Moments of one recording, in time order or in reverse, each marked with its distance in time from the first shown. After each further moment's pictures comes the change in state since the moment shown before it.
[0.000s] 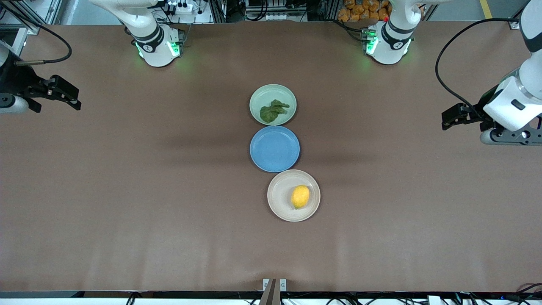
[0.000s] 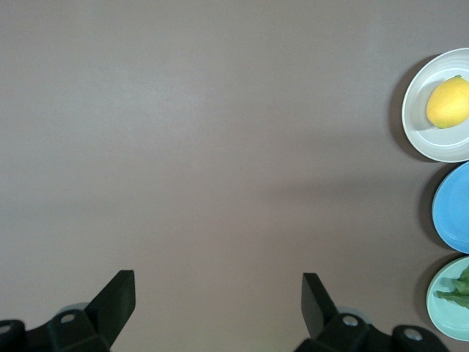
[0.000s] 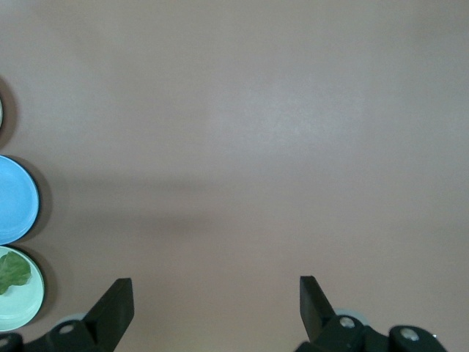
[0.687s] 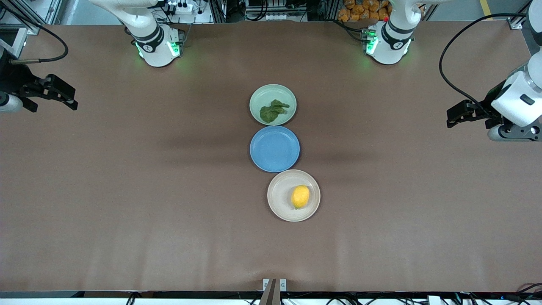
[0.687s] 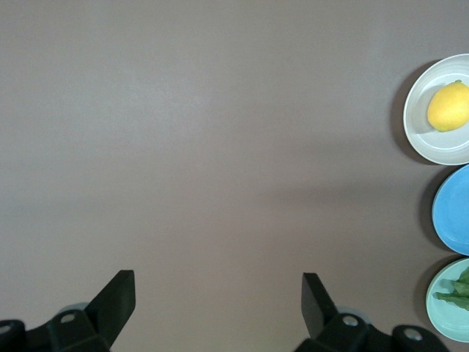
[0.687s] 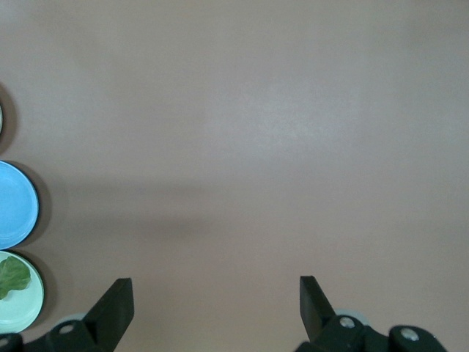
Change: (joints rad) left arm 0.014 -0.026 0.004 0.000 0.000 -0.022 0.000; right arm -0.004 -0.001 -0.006 0.007 0.000 0.003 0.000
